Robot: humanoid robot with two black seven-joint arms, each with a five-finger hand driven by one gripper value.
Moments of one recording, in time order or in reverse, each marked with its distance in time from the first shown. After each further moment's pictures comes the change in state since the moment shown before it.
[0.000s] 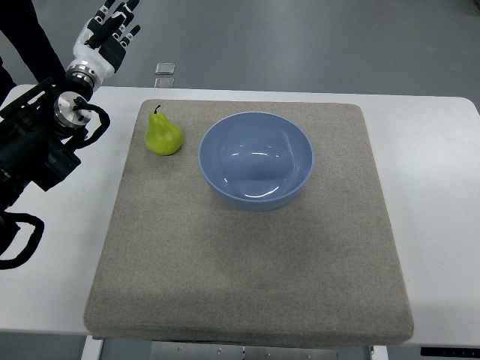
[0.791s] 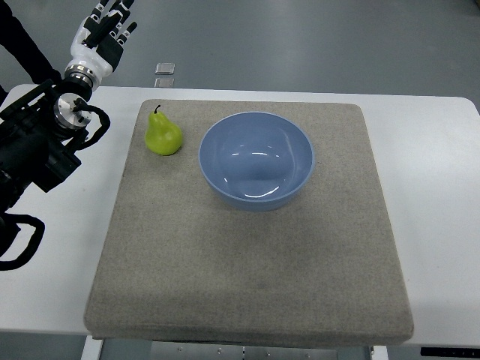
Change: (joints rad) left arm 0.006 -0.003 -0.005 -0.001 -0.004 -0.006 -0.035; right arm 0.000 0.000 0.000 0.000 0.000 0.000 0.000
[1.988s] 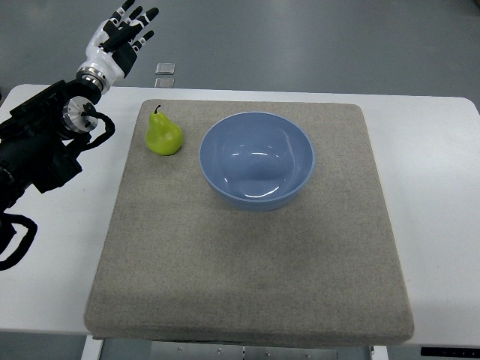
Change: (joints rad) left arm -0.018 0.010 0.205 -0.050 0.047 -0.012 0.005; right arm 0.000 0.000 0.000 0.000 0.000 0.000 0.000
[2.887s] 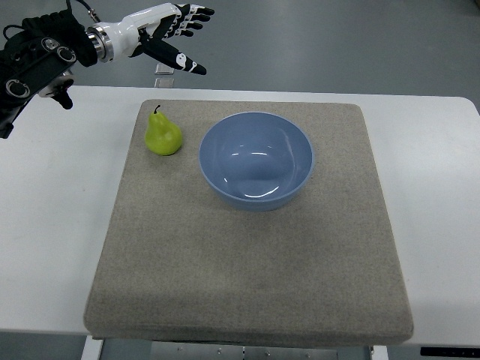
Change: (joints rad) left arm -0.146 0.227 0.025 -0.350 1.139 -0.086 0.000; right arm 0.000 0.000 0.000 0.000 0.000 0.000 0.000
